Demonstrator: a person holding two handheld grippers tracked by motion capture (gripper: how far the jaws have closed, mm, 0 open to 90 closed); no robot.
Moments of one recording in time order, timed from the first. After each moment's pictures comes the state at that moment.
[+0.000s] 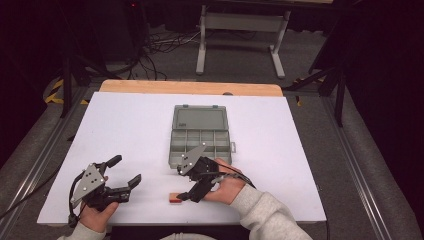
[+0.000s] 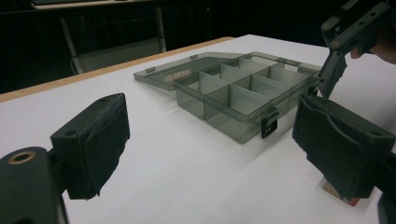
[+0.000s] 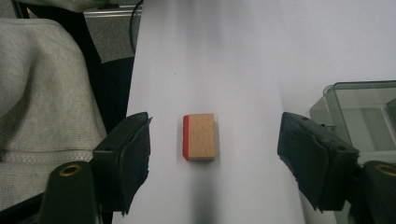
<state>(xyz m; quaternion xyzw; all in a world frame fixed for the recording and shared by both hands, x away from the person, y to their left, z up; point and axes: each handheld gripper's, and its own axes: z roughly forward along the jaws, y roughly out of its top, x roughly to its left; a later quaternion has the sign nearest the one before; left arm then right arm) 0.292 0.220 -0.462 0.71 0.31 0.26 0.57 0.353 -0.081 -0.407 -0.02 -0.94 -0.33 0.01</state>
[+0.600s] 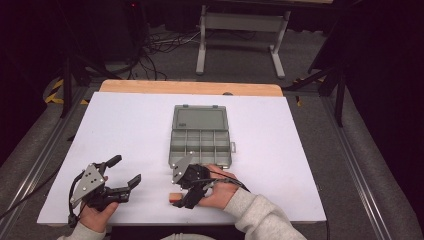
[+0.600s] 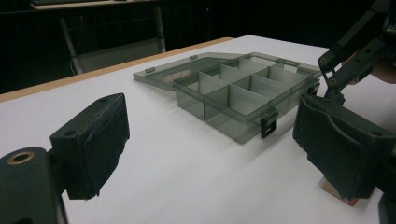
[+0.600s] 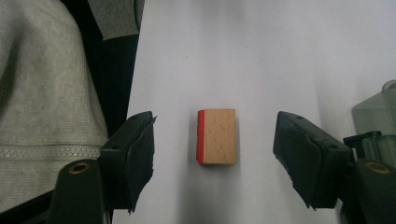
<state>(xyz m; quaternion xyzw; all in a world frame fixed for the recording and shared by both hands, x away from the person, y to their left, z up) 0.292 0.220 -0.462 0.71 0.31 0.26 0.58 0.346 -0.062 -0.428 0.00 -0.96 -0.28 0.02</state>
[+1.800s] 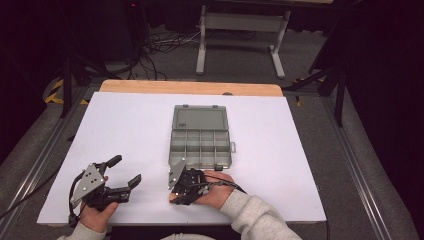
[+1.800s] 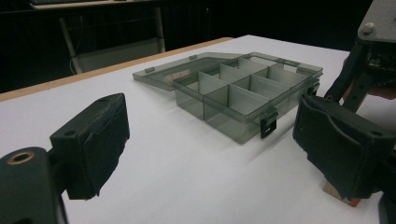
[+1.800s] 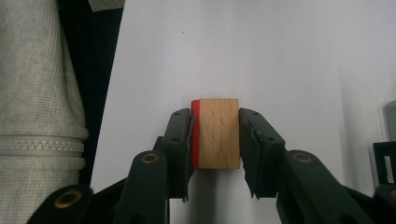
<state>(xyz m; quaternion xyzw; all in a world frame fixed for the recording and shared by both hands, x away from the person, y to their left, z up) 0.293 0.220 -0.463 0.71 0.31 0.26 0.58 0.346 -0.051 -0.449 0.02 -0.97 -0.25 0.01</state>
